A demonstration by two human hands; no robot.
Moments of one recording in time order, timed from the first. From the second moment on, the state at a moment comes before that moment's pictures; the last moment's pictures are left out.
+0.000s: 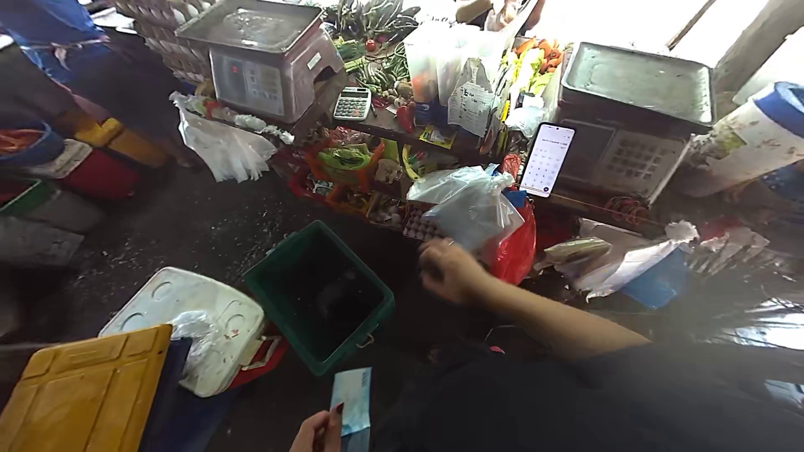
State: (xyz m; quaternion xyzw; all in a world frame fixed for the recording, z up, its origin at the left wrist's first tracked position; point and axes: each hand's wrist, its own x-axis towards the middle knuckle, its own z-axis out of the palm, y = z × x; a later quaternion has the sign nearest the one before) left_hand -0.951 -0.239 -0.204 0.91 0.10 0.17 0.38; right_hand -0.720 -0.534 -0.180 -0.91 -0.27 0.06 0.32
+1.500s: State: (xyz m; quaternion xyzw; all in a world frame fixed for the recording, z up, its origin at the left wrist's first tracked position) left_hand -1.523 0.316 -0.230 0.43 0.80 0.39 0.15; right_hand -1.245 0.591 -0.157 -0.45 -0.73 0.40 0.34
